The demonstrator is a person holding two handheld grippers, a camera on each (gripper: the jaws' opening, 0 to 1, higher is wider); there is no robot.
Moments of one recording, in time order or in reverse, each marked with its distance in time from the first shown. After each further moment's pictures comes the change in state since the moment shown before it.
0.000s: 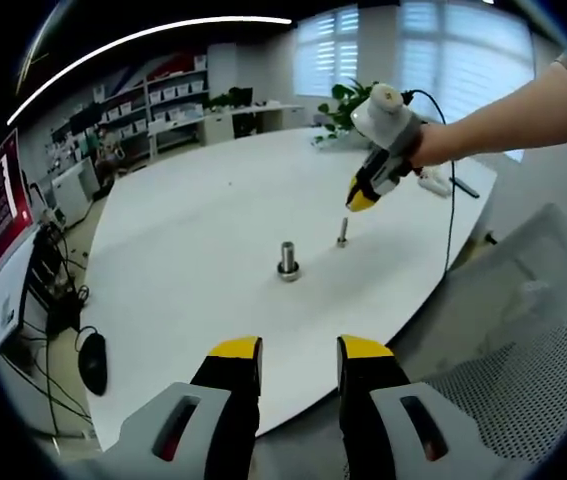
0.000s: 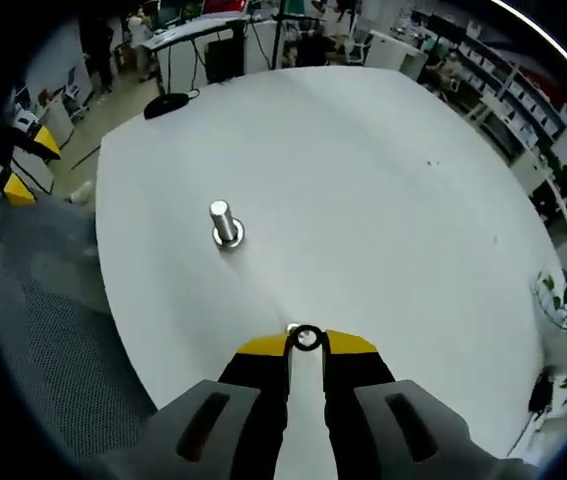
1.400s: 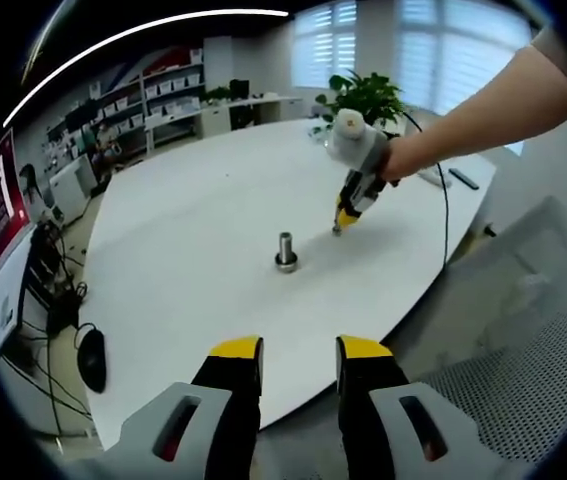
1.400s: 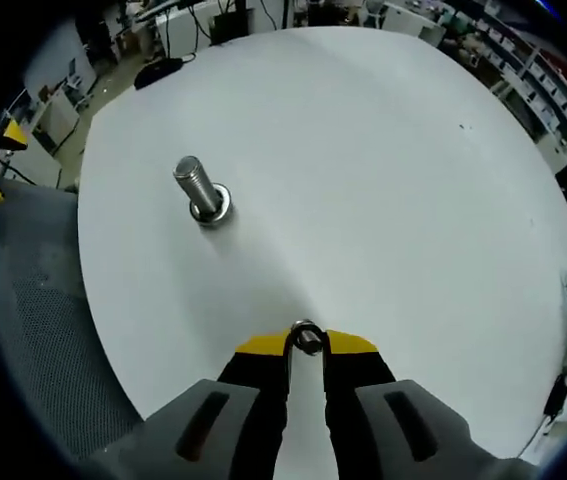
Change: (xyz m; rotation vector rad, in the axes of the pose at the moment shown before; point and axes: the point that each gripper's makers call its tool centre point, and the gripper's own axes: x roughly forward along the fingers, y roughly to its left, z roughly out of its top) left arm 0.002 -0.001 -0.006 0.007 0.033 -0.006; right arm 0.061 0.004 -0.018 0.050 0.096 0.087
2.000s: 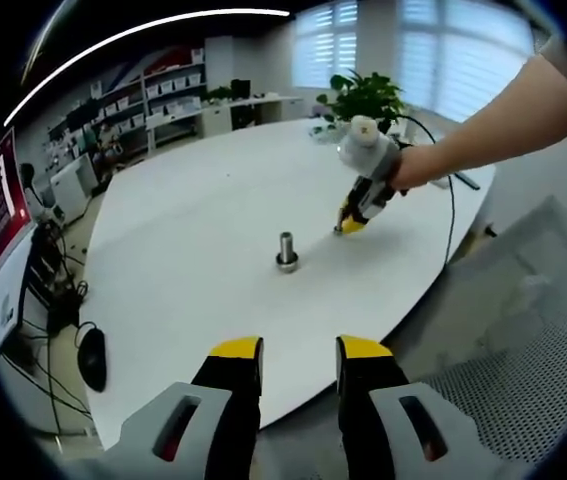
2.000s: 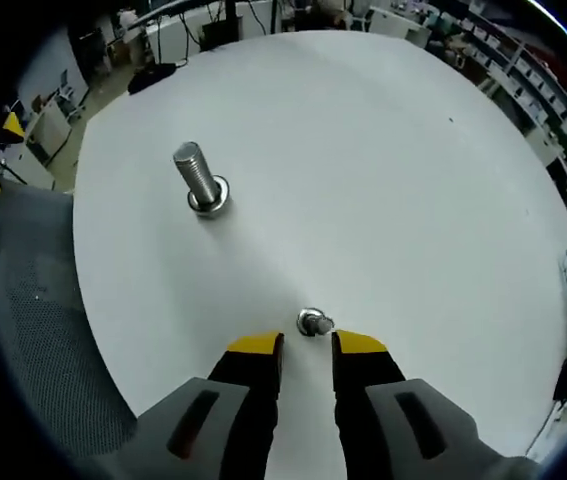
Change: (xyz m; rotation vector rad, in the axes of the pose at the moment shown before) left arm -0.001 0.000 0.000 -0.007 -0.005 0.004; right arm -0.013 0.006 -0.012 0.036 -0.056 -0.036
